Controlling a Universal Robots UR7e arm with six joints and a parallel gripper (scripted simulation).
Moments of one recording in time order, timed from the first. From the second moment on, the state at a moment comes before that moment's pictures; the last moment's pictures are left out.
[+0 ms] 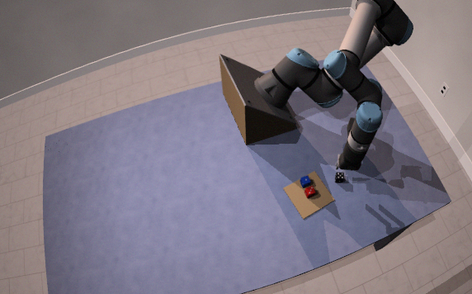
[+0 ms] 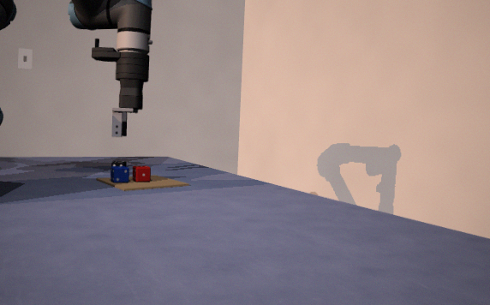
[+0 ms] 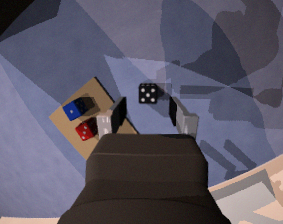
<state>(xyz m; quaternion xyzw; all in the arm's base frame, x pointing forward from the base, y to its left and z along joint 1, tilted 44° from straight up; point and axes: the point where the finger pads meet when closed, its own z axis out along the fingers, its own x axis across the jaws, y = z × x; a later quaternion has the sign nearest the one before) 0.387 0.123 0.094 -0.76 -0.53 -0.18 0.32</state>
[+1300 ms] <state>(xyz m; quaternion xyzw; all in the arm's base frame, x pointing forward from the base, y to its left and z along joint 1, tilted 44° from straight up) 0.387 0.124 0.094 -0.76 -0.53 -0.18 0.32</state>
